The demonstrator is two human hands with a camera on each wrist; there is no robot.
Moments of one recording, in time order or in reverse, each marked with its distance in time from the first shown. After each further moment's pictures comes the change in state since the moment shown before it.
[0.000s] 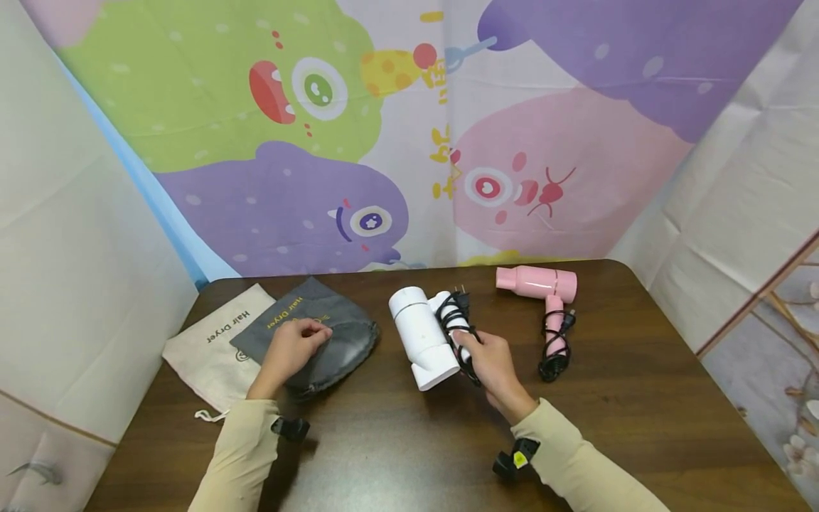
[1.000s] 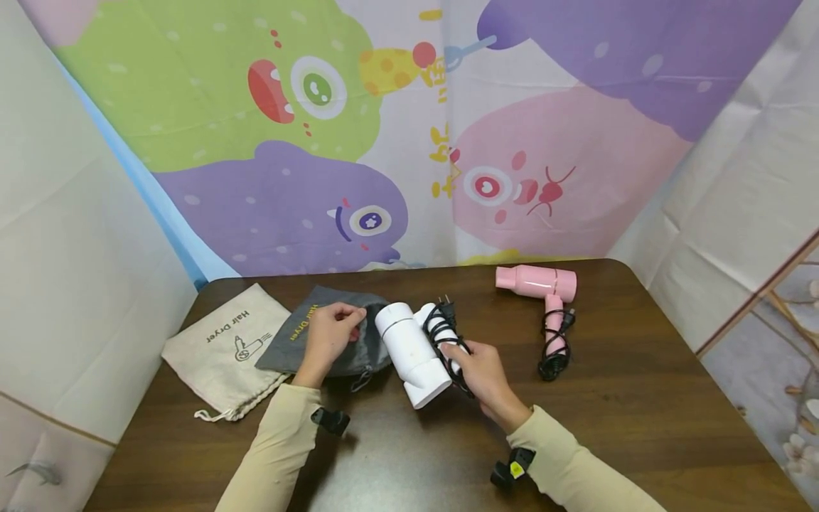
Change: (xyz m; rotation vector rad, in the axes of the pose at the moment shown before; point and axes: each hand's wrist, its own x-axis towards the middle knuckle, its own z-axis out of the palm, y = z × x) left_hand 0.015 0.059 0.041 -0.436 0.136 -0.150; right_hand -0.010 0.011 0.009 -0.093 -0.045 -0.026
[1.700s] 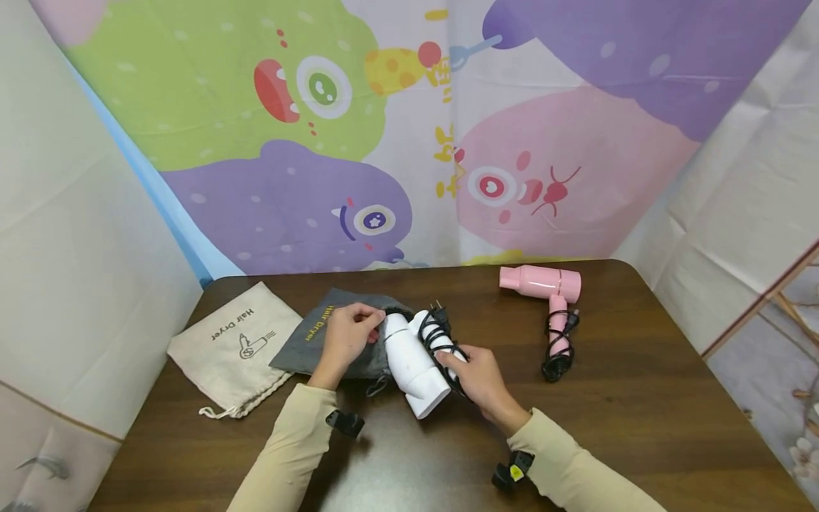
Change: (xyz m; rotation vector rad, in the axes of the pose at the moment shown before) left_hand -0.011 0.014 0.017 -0.014 -0.066 0.023; right_hand -0.002 0.006 0.008 -0.140 -0.019 -0.098
